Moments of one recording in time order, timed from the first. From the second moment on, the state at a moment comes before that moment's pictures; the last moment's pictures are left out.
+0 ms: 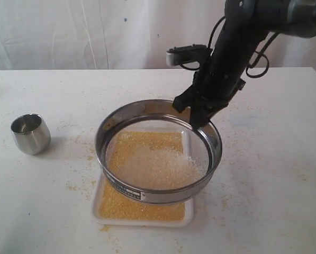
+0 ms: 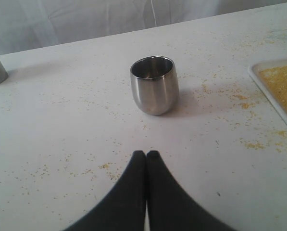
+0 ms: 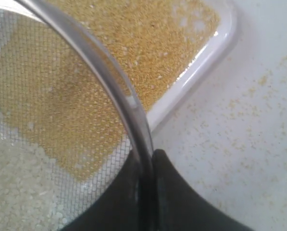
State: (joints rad) left arm 0.06 0.00 0.02 -0.07 0.31 0.18; right arm 0.38 1.92 -1.63 0.26 1.21 -0.38
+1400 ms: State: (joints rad) left arm 0.06 0.00 0.02 -0.07 0.31 0.18; right arm 0.37 1.97 -1.62 0.19 1.16 -0.32
